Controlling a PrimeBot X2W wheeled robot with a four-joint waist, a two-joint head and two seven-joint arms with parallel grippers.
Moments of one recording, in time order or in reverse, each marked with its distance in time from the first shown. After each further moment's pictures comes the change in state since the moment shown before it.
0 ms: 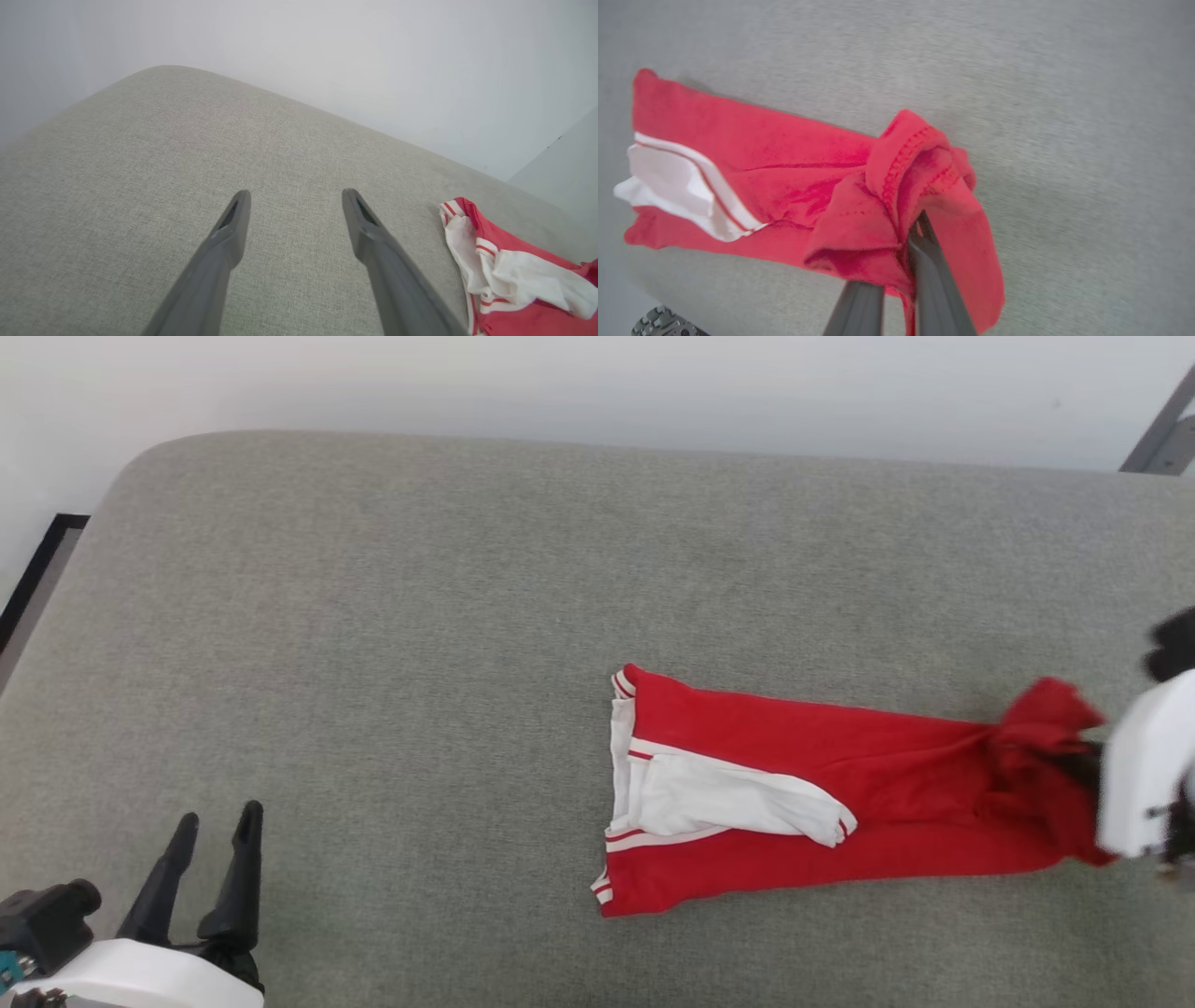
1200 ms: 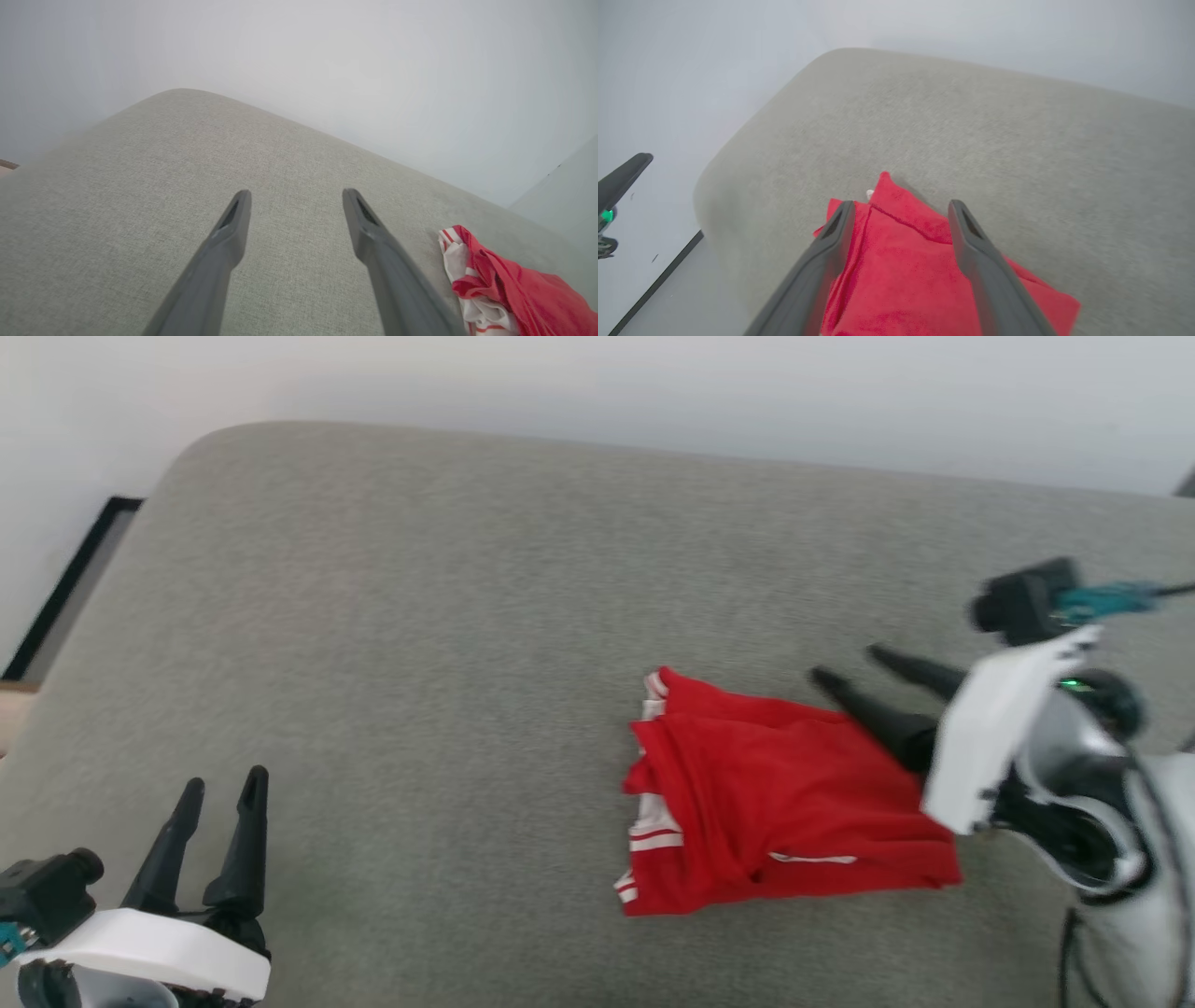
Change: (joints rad) left arm -0.060 -0.031 0.002 0.007 0.004 -0.014 0.014; right arm -0.099 0.195 0.226 -0.109 0.034 0.000 -0.224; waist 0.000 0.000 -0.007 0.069
